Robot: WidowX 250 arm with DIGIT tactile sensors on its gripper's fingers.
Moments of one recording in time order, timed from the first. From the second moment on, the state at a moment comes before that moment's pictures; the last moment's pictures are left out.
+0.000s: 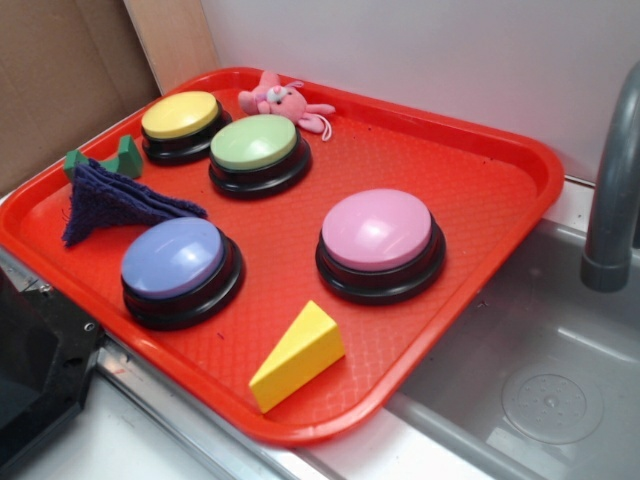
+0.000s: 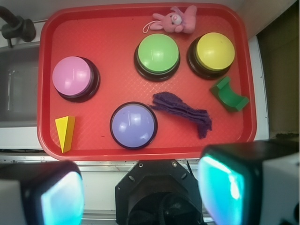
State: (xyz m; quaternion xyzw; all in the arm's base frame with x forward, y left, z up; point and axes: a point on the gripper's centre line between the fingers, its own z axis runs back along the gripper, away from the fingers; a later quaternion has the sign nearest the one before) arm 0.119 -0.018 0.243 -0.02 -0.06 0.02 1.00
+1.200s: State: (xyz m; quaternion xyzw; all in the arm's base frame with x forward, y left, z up) arm 0.156 0.010 0.151 -0.06 -0.09 0.47 0.88
